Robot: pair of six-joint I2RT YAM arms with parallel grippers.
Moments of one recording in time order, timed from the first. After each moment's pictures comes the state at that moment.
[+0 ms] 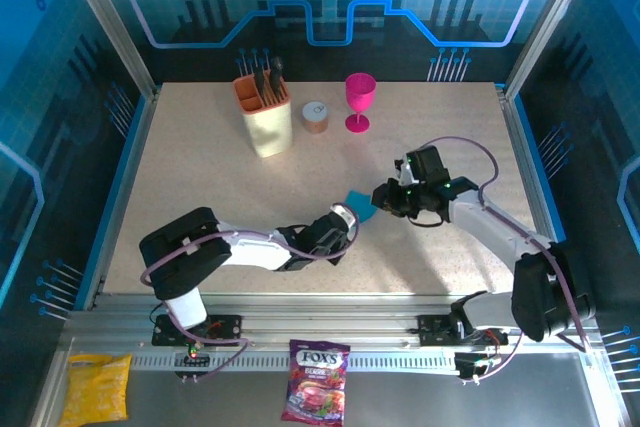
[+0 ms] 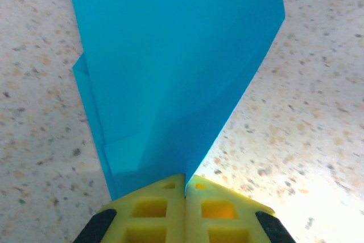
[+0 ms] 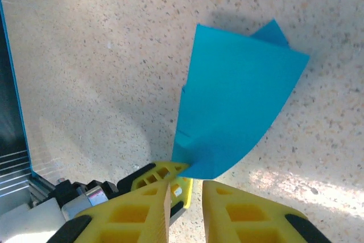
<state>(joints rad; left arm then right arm) -0.98 1.73 0.75 0.14 -0.19 -0.31 0.35 1.33 0.85 -0.48 -0.44 0.69</state>
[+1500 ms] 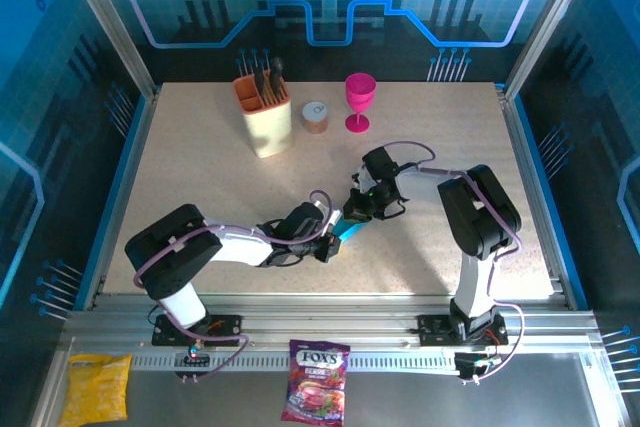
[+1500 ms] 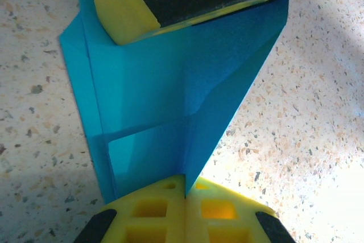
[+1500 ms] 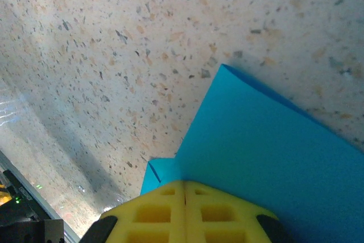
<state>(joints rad) -0.83 1.68 0.61 0.30 0.19 -0.51 0.46 1.90 1.06 -0.43 -0.57 0.54</state>
